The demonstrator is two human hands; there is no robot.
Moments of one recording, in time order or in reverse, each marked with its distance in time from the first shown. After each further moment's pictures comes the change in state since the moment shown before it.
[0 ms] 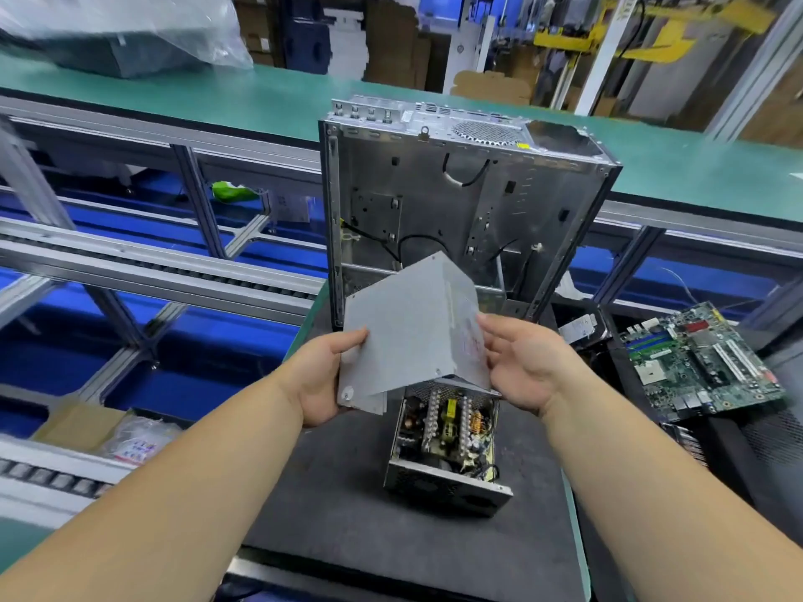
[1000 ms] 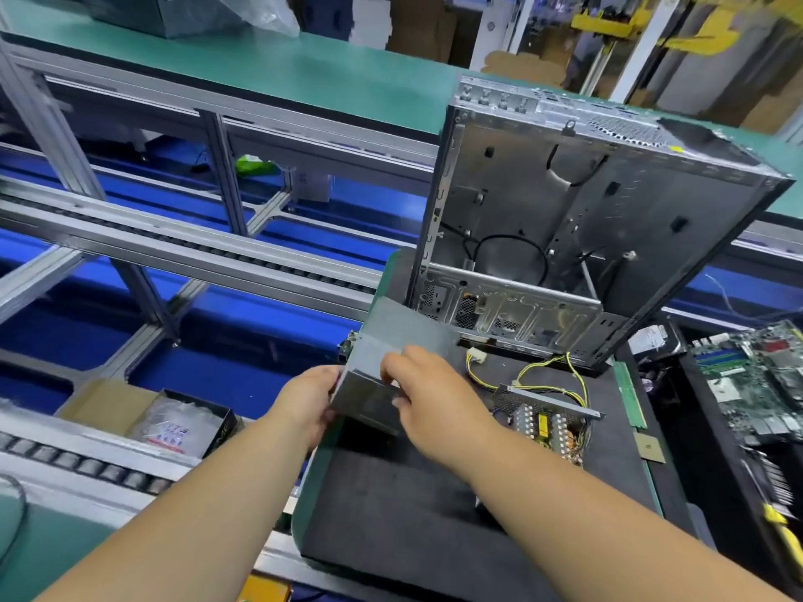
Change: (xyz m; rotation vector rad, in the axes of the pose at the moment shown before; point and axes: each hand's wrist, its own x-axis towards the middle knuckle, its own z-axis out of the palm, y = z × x) left_hand 0.028 -0.010 -0.155 0.101 0.385 0.065; right_hand 0.051 0.126 0.145 -1.610 -0.220 -0.798
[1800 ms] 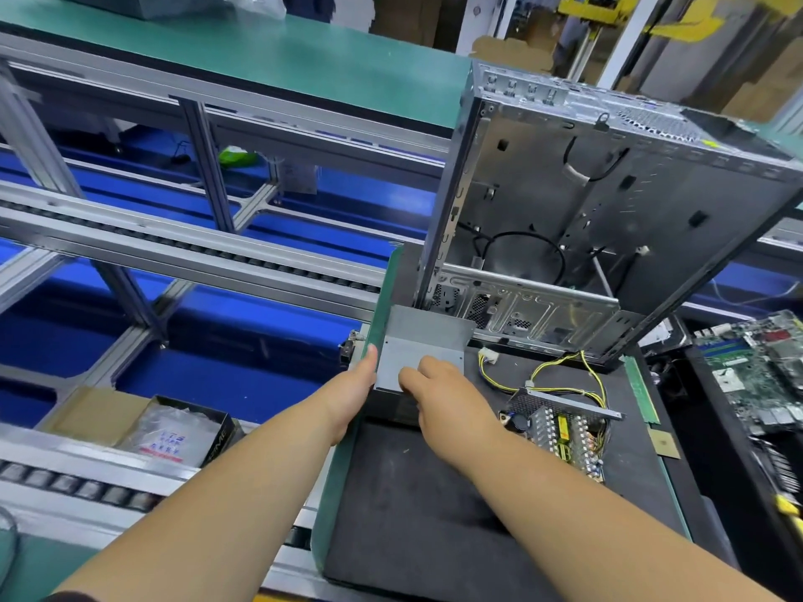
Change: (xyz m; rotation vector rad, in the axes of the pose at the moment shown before) left_hand 0.014 0.019 0.015 0.447 -0.169 -0.062; right_hand 0.021 0.022 0.040 -0.227 -0.145 0.161
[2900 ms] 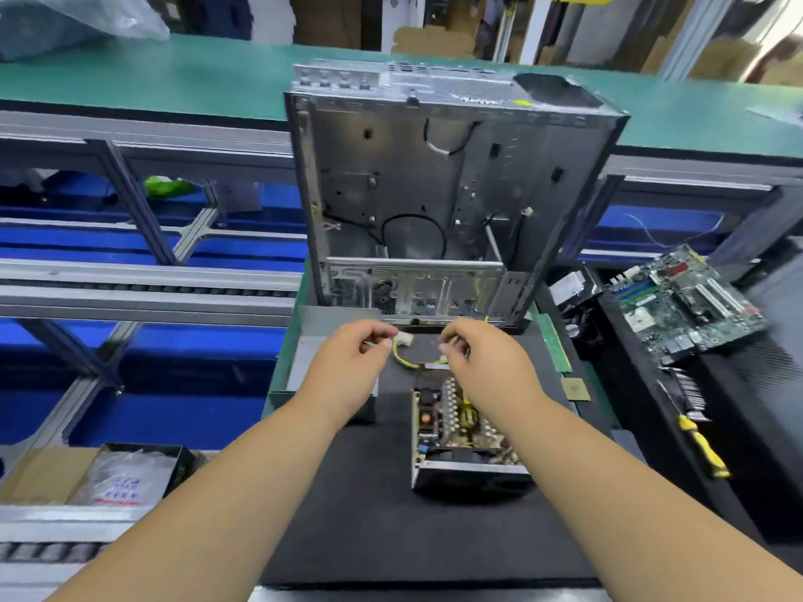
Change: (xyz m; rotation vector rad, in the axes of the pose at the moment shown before) left_hand -0.044 0.053 0.126 0.276 0.184 0.682; right_hand -0.092 0.132 -0.052 0.390 0.374 0.384
